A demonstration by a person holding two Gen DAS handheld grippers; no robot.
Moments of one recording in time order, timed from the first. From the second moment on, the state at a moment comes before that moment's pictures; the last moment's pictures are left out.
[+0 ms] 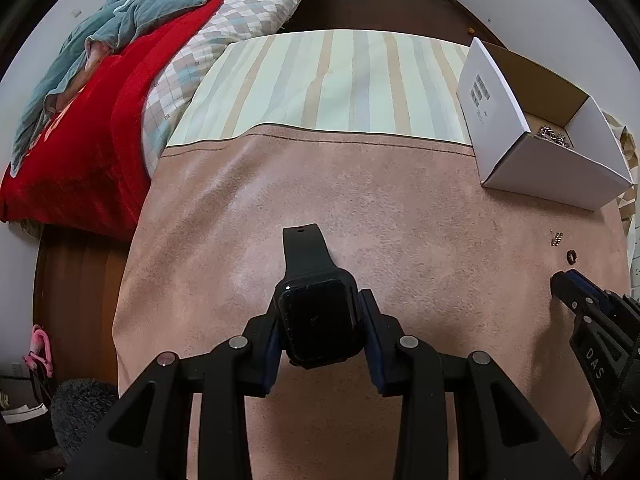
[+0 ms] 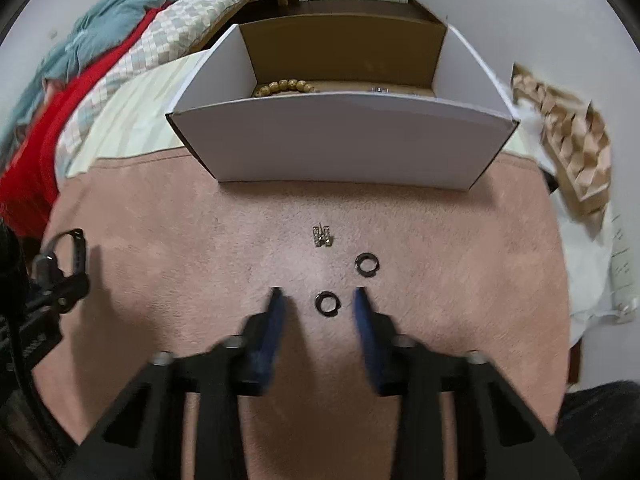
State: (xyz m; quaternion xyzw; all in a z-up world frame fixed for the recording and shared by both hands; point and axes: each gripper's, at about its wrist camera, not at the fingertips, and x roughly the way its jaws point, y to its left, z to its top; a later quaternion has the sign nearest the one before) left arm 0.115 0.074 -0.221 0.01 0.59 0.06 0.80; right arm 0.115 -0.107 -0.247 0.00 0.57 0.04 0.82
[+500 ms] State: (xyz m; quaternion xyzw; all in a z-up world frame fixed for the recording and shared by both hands) left arm 0.127 0.046 -0.164 0.00 0.56 0.02 0.83; right arm 0.109 -0.126 -0.209 0.04 0.55 0.05 0.83
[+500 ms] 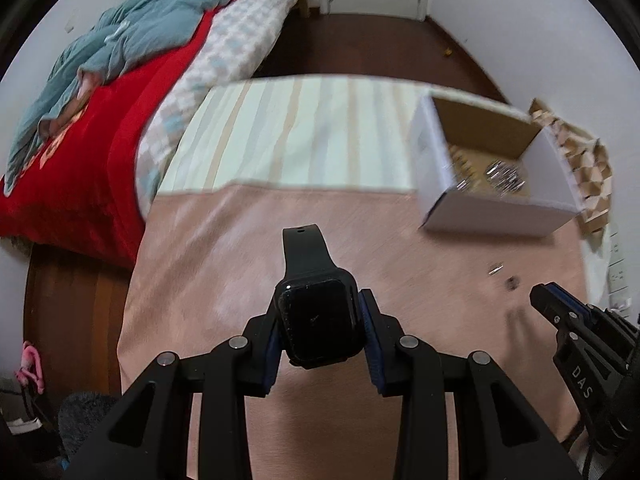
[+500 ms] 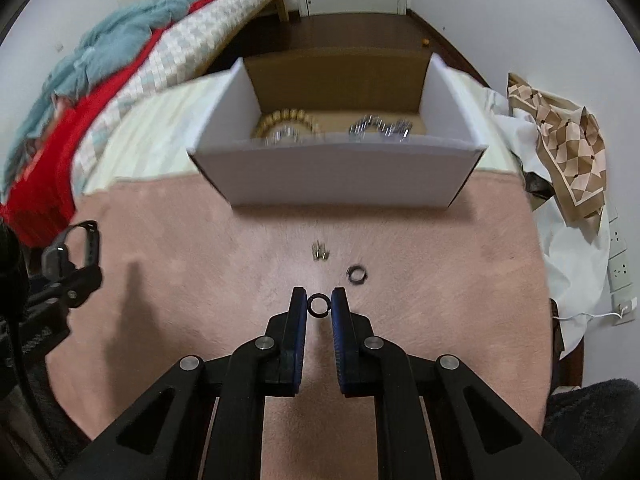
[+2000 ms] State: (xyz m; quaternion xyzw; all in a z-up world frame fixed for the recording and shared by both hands) left arm 0.248 0.006 -0.122 -0.02 0.55 -0.01 0.84; right arm 0.248 -0.215 -0.149 0.10 0.58 0.07 0.81
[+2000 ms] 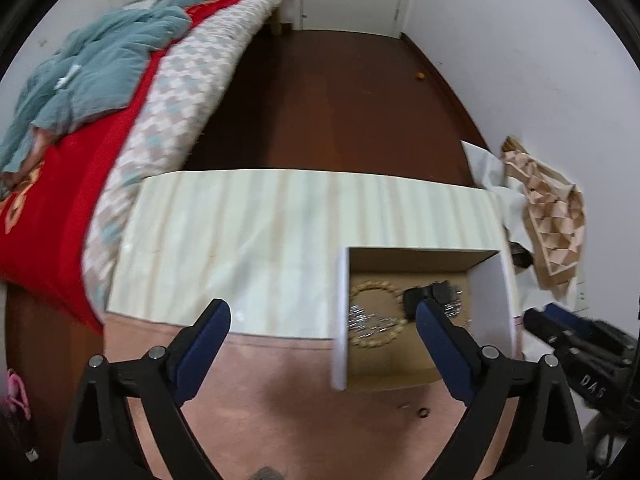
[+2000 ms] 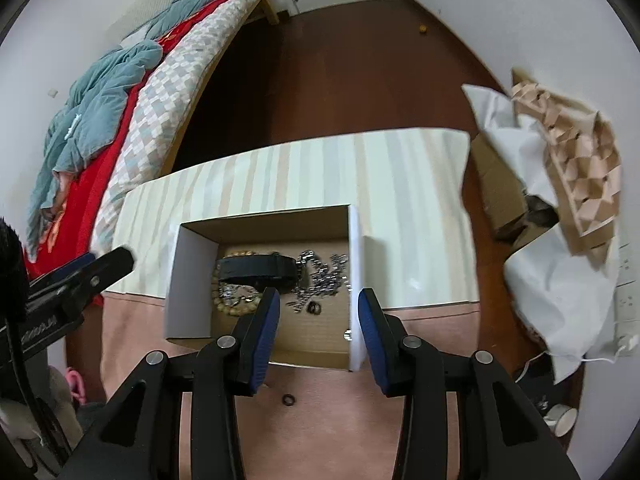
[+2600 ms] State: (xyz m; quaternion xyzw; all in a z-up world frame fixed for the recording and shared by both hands) left arm 0.180 0.002 -0.091 0.03 0.50 0.03 0.87; right arm 0.191 -0.196 -0.128 -0.01 0.55 -0.03 0.84
